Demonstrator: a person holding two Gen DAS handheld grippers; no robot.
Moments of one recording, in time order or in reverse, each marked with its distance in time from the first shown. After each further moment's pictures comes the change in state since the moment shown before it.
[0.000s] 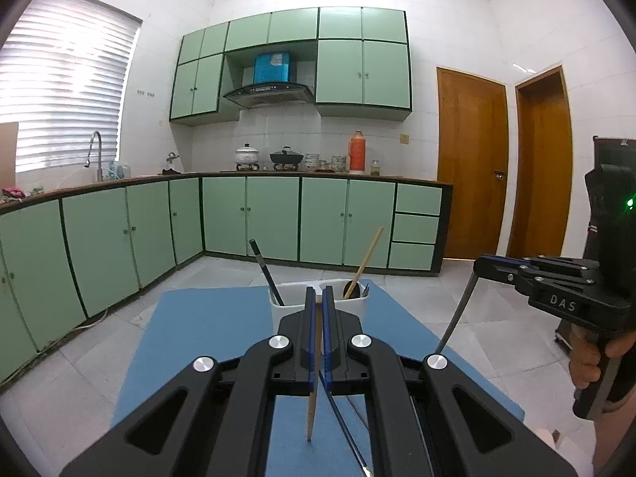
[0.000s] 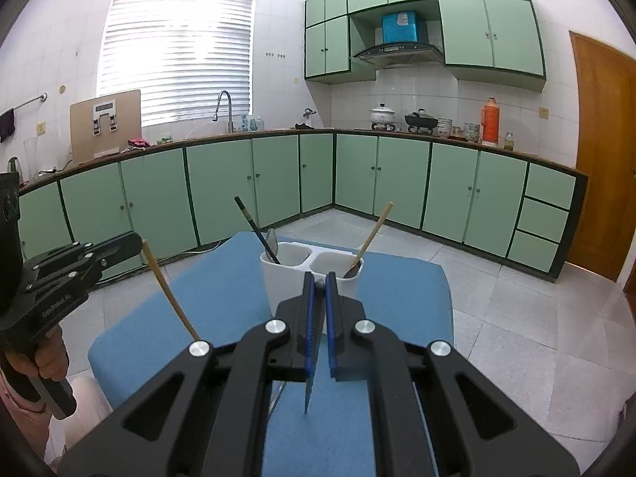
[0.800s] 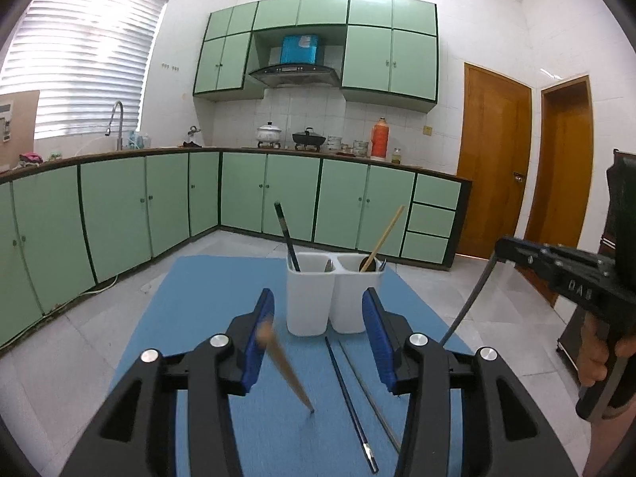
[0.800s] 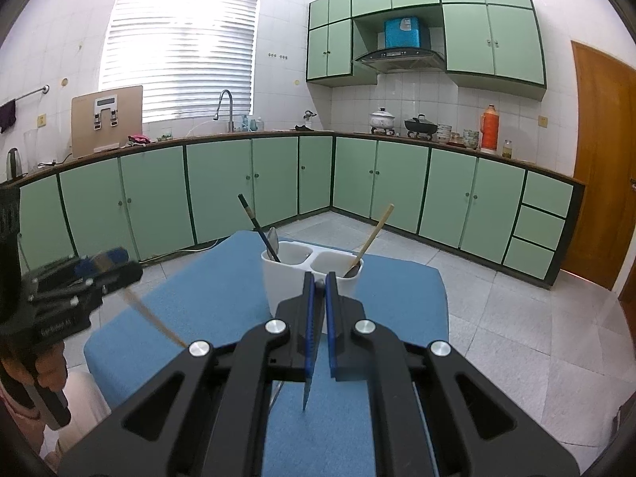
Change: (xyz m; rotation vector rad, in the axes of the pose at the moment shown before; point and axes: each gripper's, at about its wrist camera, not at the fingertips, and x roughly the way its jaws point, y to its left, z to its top) left arm -0.006 0.009 -0.020 -0.087 0.069 0.057; right arm -0.004 0.011 -0.002 -0.029 -0.006 -0.010
